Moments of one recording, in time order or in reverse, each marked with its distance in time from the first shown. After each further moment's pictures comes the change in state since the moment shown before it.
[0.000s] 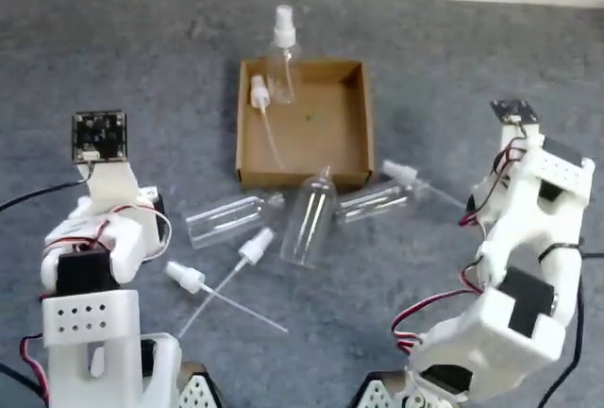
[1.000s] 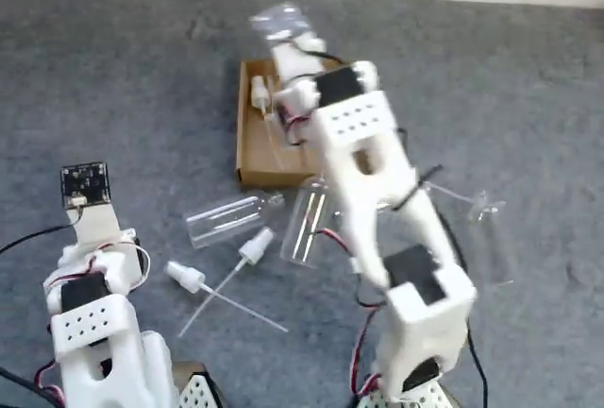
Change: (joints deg) left arm -15.8 0.0 23.7 -17.2 -8.9; right arm -53.5 11.3 -39.0 10.3 -26.3
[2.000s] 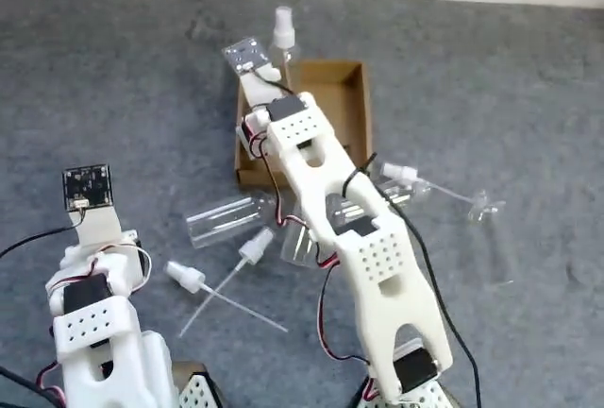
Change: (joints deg) left arm 0.1 -0.1 1.6 -1.5 0.0; right arm -1.8 30.3 -11.0 -20.2 -2.7
